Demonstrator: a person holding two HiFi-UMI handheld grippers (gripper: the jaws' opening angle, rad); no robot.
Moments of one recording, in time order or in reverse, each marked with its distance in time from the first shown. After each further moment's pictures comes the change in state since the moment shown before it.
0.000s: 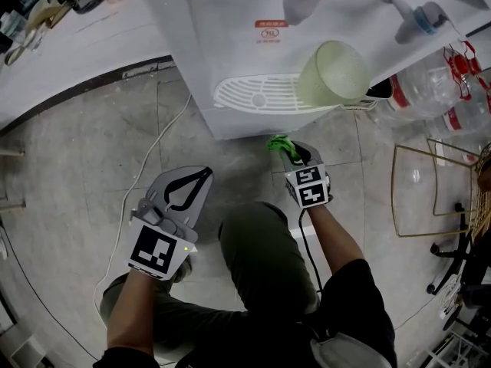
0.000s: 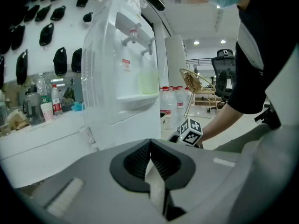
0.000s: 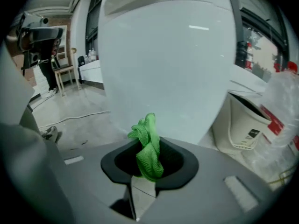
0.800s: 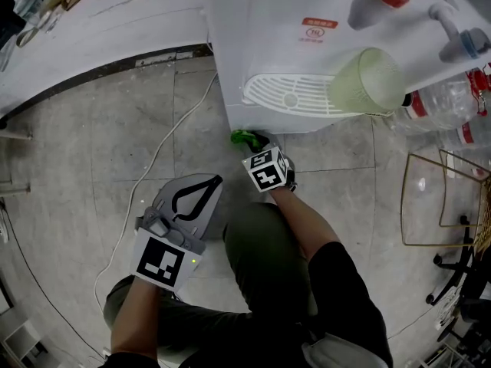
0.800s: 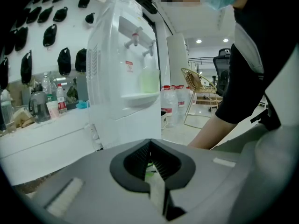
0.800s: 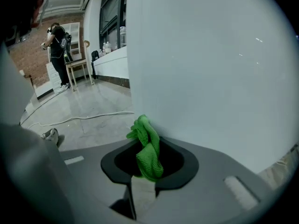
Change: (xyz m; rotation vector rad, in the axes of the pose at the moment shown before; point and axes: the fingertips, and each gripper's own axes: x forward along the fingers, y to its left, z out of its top) left arm -0.023 0.001 -0.010 0.003 0.003 0.025; right arm 0.106 0.128 0.034 -0.104 0.035 0.164
